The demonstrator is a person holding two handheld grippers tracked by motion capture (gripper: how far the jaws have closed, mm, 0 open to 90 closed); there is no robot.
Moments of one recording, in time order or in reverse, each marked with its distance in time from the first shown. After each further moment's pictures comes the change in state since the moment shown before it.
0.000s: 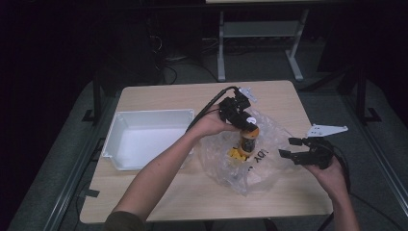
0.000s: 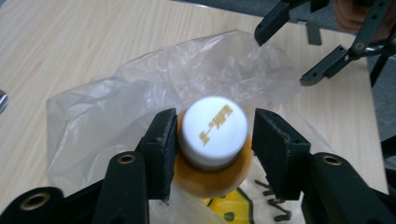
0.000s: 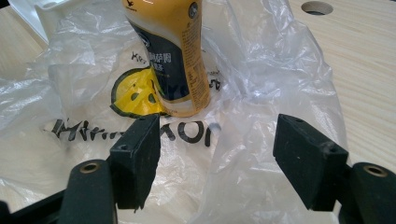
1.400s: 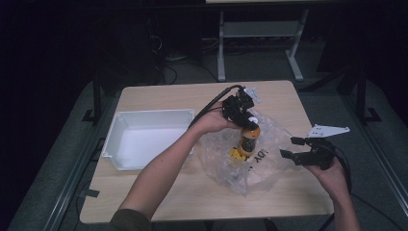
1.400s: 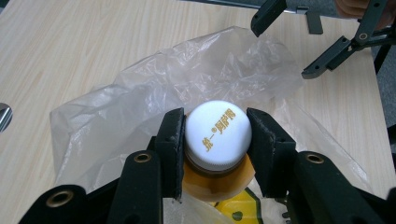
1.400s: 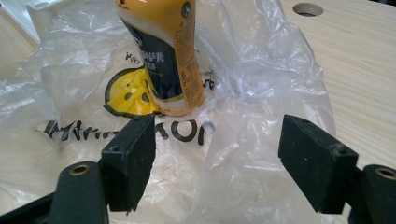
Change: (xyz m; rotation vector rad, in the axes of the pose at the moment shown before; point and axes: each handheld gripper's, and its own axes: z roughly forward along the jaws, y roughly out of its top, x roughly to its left) left arm -0.001 0.010 0.000 0.036 0.002 0.063; right arm -0.001 -0.002 -0.003 -0.007 -0.024 0.003
